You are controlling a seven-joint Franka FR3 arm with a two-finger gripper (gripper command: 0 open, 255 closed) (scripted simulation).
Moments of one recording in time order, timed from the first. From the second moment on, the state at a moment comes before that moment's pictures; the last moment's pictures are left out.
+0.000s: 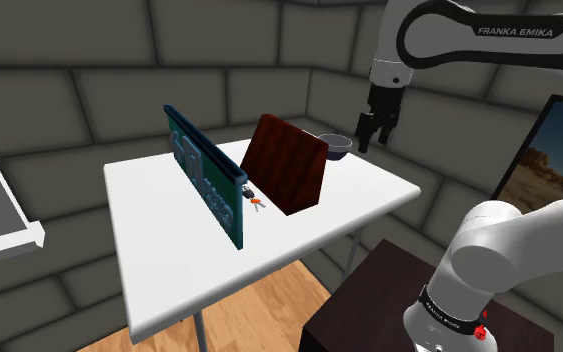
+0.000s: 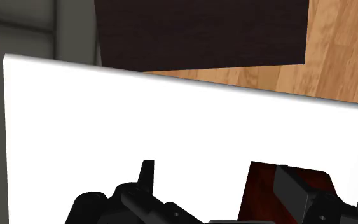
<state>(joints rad) 0.00 -0.80 -0.03 -2.37 -0.08 1.58 0.09</state>
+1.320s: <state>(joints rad) -0.05 -0.18 -0.20 -2.04 -0.14 1.90 -0.09</state>
